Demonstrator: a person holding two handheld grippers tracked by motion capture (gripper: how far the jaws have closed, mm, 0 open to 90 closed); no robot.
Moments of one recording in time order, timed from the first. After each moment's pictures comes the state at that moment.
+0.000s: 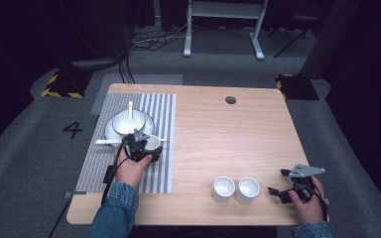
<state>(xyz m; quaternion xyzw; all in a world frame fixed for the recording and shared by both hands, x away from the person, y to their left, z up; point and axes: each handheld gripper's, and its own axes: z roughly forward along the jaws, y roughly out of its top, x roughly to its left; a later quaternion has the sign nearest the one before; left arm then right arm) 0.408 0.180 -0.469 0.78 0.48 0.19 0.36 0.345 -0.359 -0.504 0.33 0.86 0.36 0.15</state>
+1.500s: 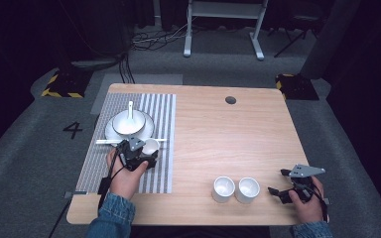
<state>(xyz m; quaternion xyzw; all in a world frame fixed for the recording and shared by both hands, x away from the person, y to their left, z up) 0.364 0.185 -0.442 0.76 0.48 0.24 0.36 0.345 -0.359 -0.504 0.33 0.86 0.36 0.15</state>
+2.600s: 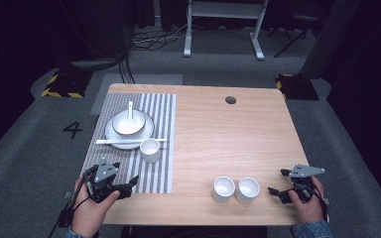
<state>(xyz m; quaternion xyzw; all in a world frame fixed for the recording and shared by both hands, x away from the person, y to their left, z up) 0.280 0.240 -0.434 0.79 0.44 0.20 0.38 0.345 -0.359 -0.505 0.33 0.86 0.36 0.15</state>
